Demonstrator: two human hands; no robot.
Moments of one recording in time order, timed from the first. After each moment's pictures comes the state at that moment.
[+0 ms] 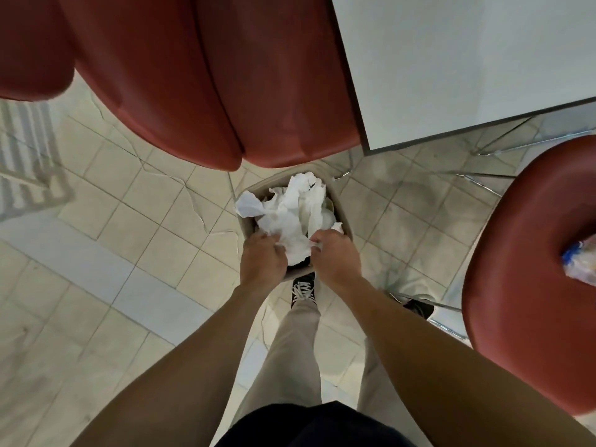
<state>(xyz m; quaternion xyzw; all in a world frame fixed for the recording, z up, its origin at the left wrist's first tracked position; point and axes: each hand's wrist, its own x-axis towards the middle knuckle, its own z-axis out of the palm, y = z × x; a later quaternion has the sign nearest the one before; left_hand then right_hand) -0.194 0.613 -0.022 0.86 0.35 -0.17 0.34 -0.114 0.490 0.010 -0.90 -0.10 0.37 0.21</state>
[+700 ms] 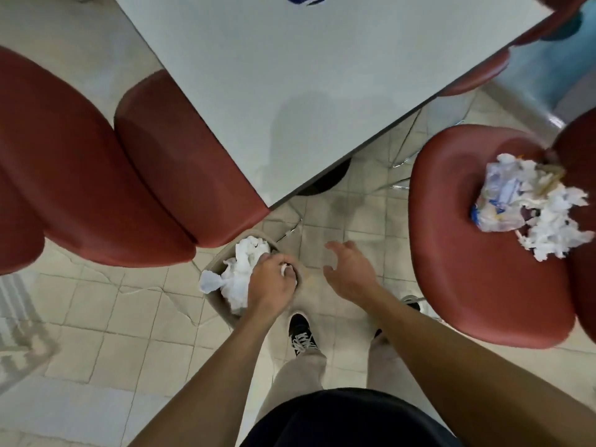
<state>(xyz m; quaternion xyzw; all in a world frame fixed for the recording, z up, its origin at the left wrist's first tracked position) -0.121 0.545 0.071 0.89 0.19 -0.14 0.38 -0.085 0.385 0.099 -0.92 0.03 0.29 0.27</state>
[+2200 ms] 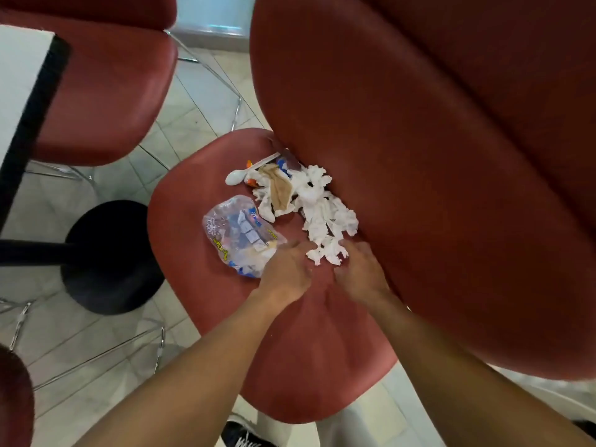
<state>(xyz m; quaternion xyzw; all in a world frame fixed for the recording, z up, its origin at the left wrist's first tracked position) 0.075 -0.067 -0.030 0.87 -0.31 -0.35 0.17 -0.030 -0.189 -0.046 -0.81 0.40 0.19 0.39</state>
